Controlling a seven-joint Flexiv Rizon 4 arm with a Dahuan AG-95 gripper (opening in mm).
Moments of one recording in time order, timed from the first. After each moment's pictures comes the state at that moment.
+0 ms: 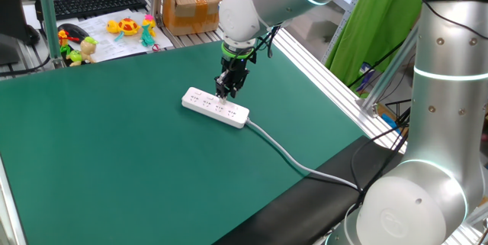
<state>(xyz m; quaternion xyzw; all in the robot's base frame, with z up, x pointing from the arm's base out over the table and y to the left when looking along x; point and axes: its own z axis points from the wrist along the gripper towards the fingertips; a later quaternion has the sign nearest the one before) 0.585 -0.094 0.030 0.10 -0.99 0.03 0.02</state>
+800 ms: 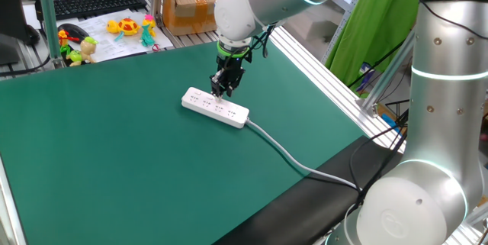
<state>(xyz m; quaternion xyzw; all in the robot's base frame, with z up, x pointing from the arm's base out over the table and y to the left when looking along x) 0.592 -0.079 0.041 0.09 -1.00 0.03 0.02</state>
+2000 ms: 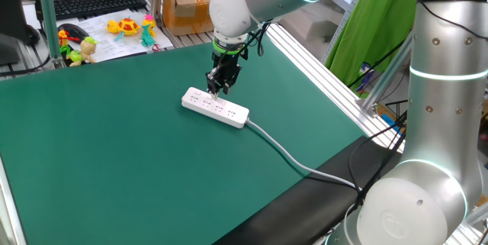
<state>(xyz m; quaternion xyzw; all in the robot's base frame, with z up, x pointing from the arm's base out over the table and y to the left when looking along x) 0.601 -0.075 0.036 0.08 -1.00 0.03 0.01</state>
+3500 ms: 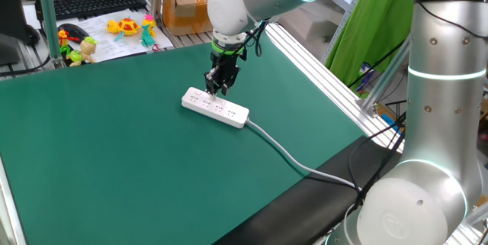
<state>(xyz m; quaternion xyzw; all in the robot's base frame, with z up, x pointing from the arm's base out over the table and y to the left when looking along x) 0.601 -0.070 0.034 0.07 -1.00 0.02 0.02</state>
